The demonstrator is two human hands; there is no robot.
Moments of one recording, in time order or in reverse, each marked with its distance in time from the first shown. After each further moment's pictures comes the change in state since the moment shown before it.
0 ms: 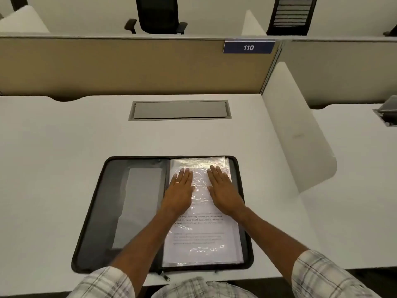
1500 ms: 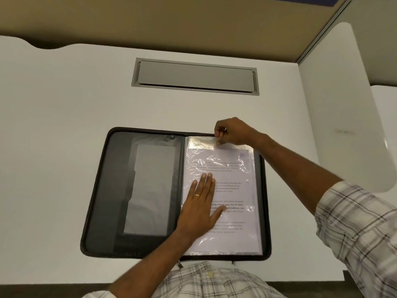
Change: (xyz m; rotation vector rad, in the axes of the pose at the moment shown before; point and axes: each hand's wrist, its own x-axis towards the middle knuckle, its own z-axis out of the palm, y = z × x) left_hand -0.041 0.019 0.037 -0.277 -0.035 0.024; right_hand 0.200 0.020 -0.080 0.191 -0.388 0.033
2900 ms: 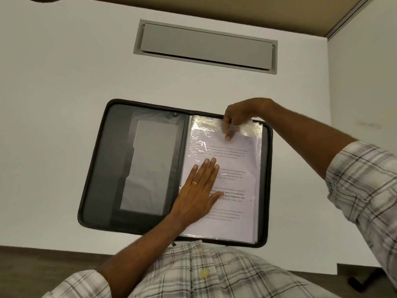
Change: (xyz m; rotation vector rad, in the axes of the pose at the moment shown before) left_hand -0.005 -0.001 -0.004 -0.043 0.192 0.099; right_hand 0.043 0.000 -0.011 -0.227 -0.650 0.167
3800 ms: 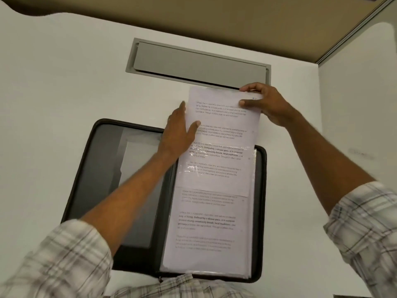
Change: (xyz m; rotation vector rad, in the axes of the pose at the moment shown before) left_hand 0.195 -0.100 -0.077 -0.455 0.062 -0.528; right_hand -0.024 0.089 -0.045 1.049 0.711 -0.322
